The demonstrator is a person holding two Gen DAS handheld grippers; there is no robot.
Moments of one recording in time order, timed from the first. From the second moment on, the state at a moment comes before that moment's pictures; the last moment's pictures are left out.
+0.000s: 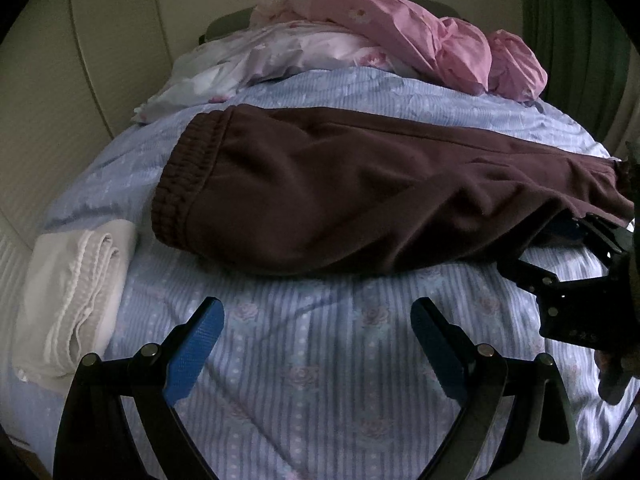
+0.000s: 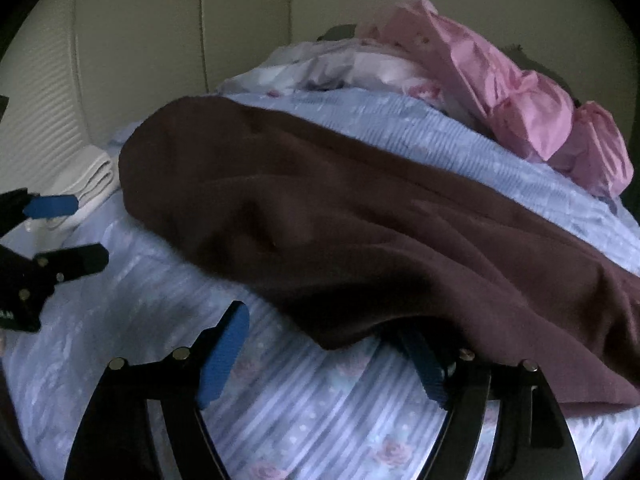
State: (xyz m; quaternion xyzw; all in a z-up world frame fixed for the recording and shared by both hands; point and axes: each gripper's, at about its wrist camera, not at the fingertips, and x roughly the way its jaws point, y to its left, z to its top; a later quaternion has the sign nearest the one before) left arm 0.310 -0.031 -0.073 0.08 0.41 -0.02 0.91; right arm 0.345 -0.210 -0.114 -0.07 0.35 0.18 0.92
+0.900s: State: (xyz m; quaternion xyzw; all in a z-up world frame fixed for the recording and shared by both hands) left arm 0.393 0.086 -0.045 0.01 0.39 0.01 0.92; right arm 0.361 -0.183 -0.103 -0.09 0.45 0.15 0.87
